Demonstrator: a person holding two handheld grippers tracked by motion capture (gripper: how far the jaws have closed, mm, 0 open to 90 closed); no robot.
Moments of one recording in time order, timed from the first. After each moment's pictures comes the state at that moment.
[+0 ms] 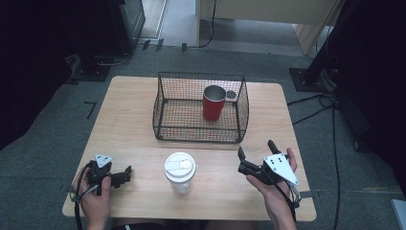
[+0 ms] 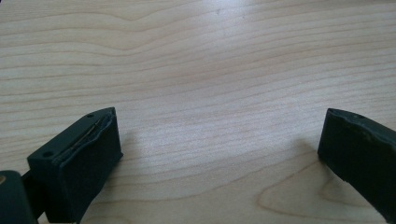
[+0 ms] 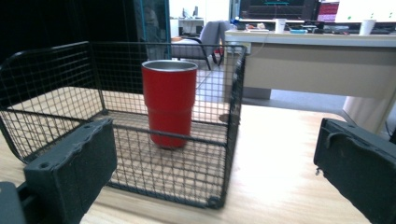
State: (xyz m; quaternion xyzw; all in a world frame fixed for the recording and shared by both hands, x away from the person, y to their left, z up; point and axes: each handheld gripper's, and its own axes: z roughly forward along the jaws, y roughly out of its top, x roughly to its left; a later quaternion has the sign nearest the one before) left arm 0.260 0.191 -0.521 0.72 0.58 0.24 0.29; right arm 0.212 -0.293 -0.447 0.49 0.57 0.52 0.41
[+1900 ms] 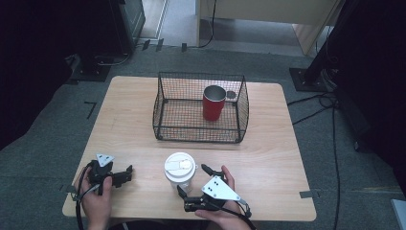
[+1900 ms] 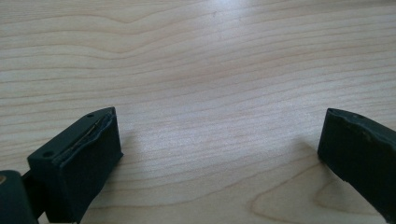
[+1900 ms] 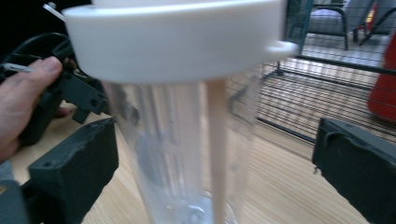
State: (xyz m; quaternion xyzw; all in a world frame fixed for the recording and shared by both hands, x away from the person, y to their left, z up) left arm 0.261 0.188 -0.521 0.72 0.58 0.24 0.29; right arm 0.176 -0.153 -0.485 0.35 0.70 0.58 0.23
